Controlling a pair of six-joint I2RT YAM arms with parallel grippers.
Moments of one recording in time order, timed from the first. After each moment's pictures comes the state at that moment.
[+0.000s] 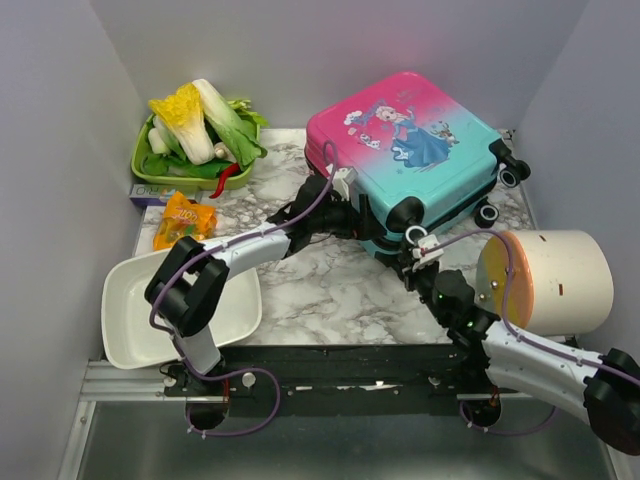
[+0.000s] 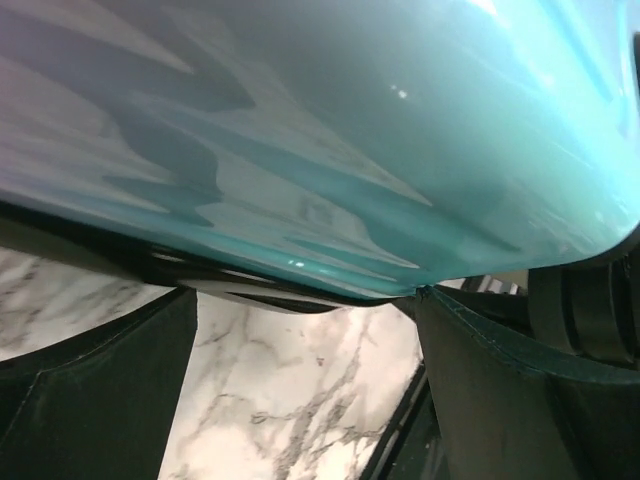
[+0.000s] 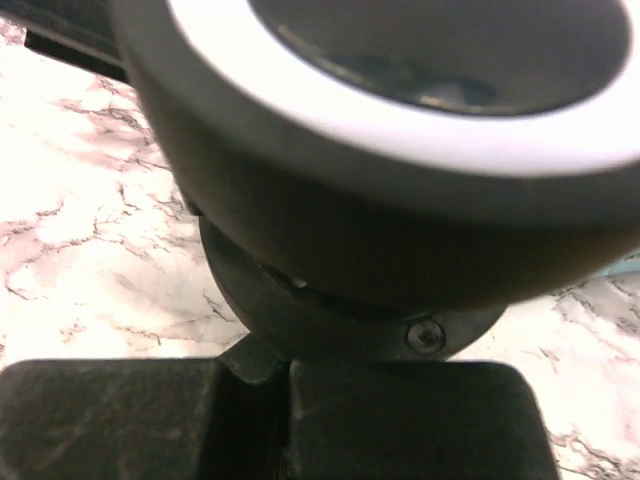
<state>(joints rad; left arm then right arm) -0.67 1.72 1.11 0.20 0.41 -0.64 0.78 0.83 0.18 0.50 0.36 -0.03</state>
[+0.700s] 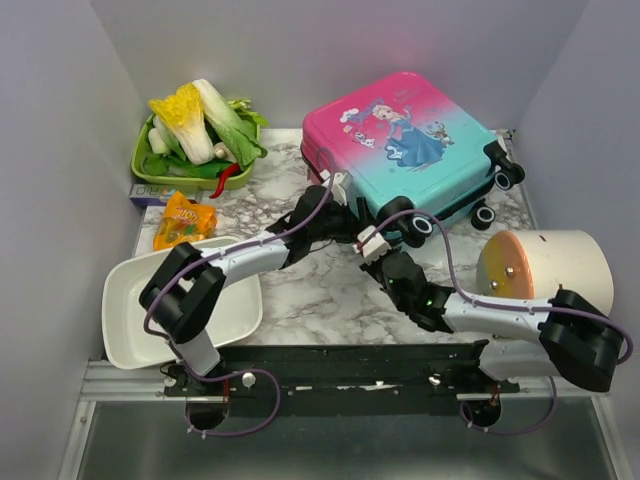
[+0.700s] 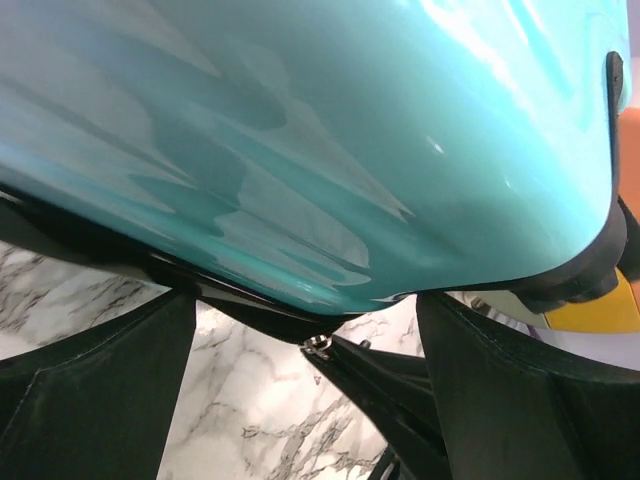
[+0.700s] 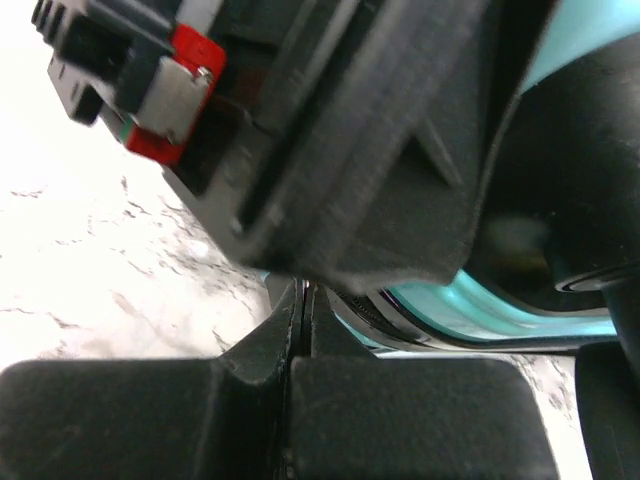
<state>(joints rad) -0.73 1.70 1.05 0.29 0.30 -0.71 0.97 1.23 0.46 0.47 0.57 -0.29</state>
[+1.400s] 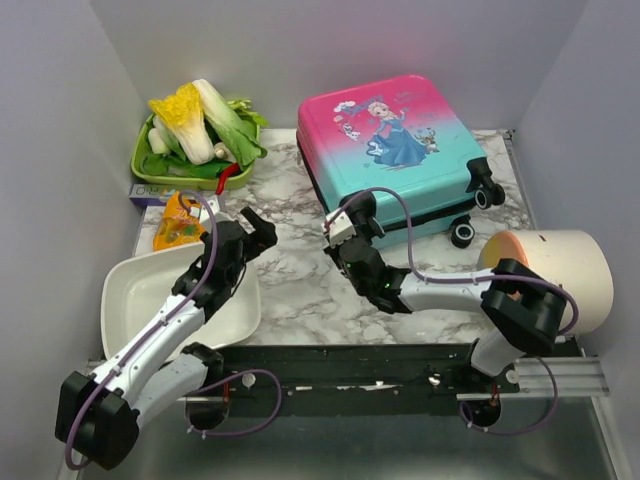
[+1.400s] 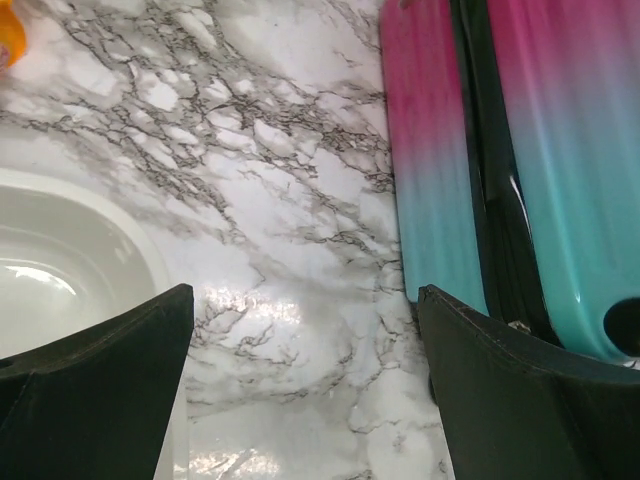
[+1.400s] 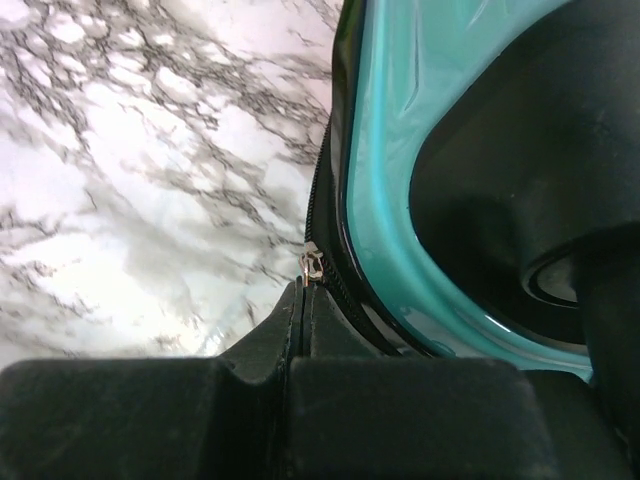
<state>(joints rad) -0.47 0.91 0.59 -0.09 -0.34 -0.80 1.03 1.56 0.75 0.52 0.59 -0.10</state>
